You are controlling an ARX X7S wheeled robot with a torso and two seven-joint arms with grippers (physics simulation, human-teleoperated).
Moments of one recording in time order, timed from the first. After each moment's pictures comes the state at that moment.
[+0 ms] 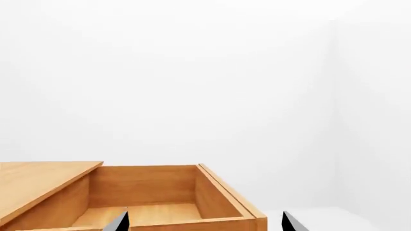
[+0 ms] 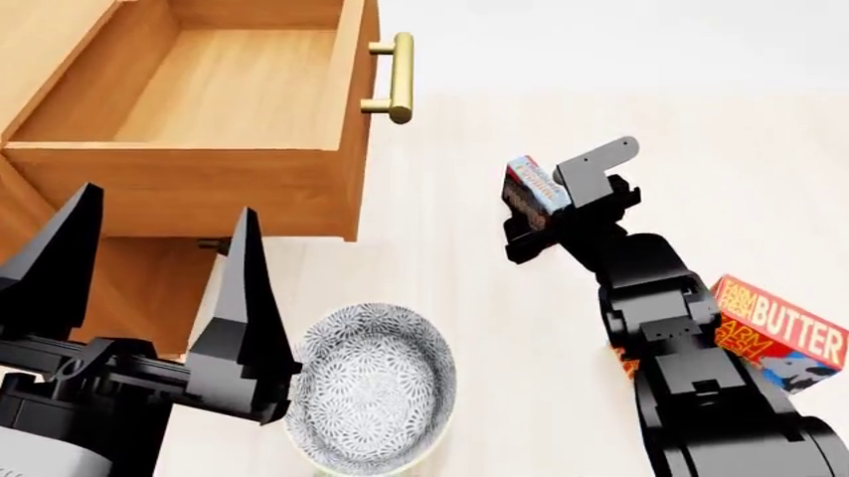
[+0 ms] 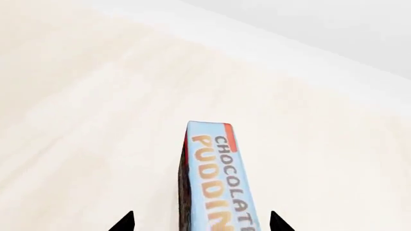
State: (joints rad) left arm -0.07 -0.59 0.15 0.99 -0.49 -0.22 -0.43; right arm 1.20 0.15 -0.27 1.31 -0.01 -0.01 -0.33
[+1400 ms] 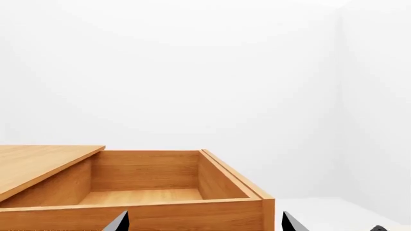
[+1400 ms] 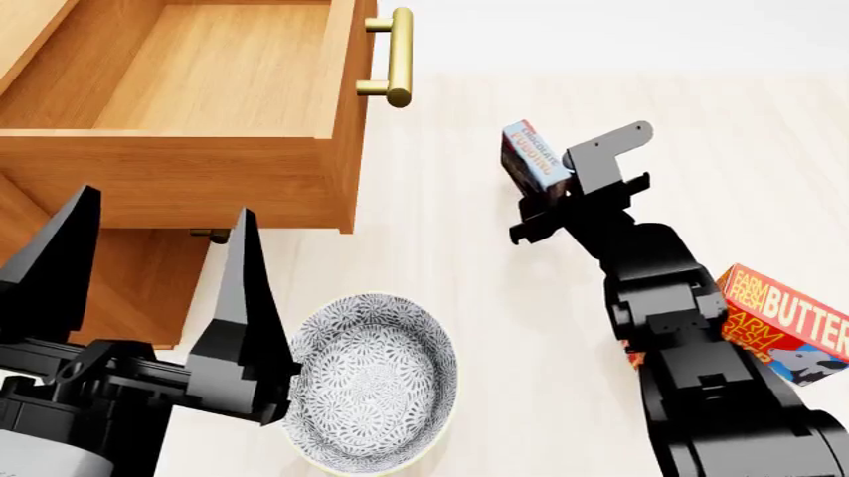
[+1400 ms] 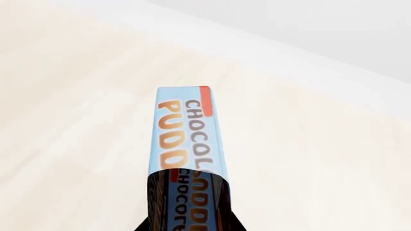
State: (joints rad) left arm -0.07 -0.62 0.18 0.99 -0.49 -0.19 -0.47; right arm 1.22 0.15 -0.28 1.31 0.03 -0.06 -0.31
